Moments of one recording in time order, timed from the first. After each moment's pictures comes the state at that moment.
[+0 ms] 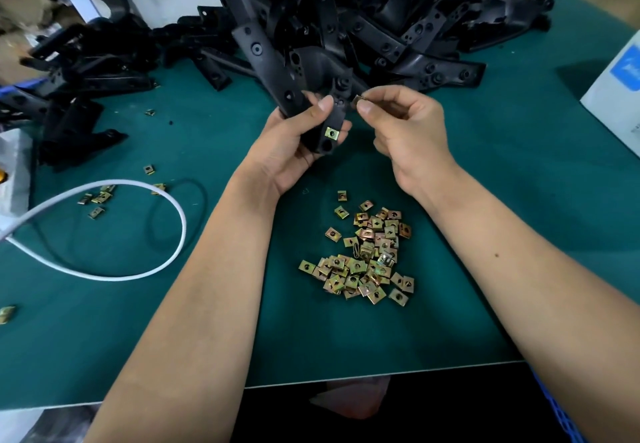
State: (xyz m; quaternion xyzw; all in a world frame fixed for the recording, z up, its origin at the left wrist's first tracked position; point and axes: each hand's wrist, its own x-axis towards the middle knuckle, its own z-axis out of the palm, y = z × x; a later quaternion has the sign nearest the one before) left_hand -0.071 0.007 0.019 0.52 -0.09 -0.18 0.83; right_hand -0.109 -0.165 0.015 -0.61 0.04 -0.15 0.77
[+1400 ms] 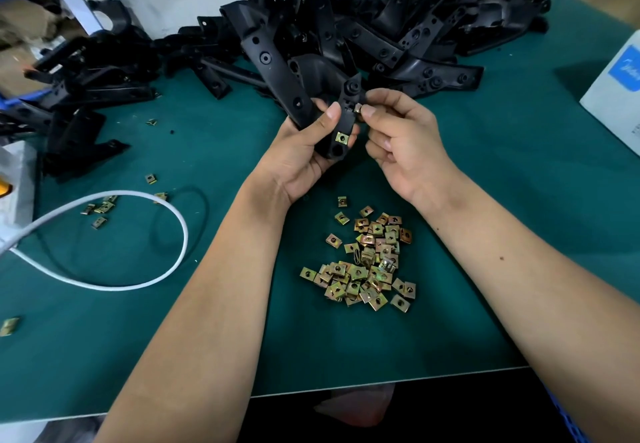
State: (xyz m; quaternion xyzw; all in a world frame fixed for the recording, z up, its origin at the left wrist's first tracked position) left_hand -0.079 -0.009 0.023 0.48 -0.08 -0.20 0.85; right_hand -0.111 -0.163 0.019 -0.49 0.04 -0.09 0.87
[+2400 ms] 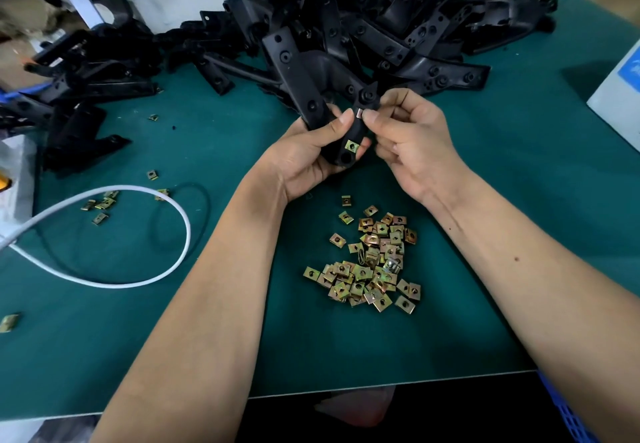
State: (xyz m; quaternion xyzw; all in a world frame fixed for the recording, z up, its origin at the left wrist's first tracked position) left_hand -0.078 -0.005 0.026 0.51 -0.09 -0.28 0.81; right_hand -0.116 -0.166 0.020 -0.54 0.01 -0.08 0.84
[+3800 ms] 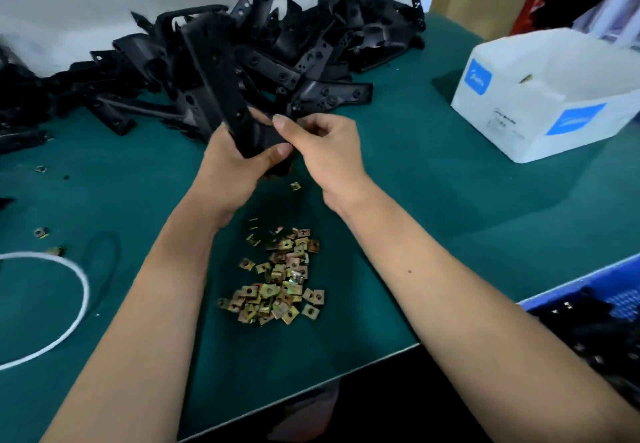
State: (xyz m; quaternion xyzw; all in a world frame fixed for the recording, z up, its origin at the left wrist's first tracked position) left_hand -0.090 -0.035 0.034 0.74 -0.24 -0.02 0.62; right_hand -0.124 -0.175 0.029 -0.67 0.13 -0.22 0.70
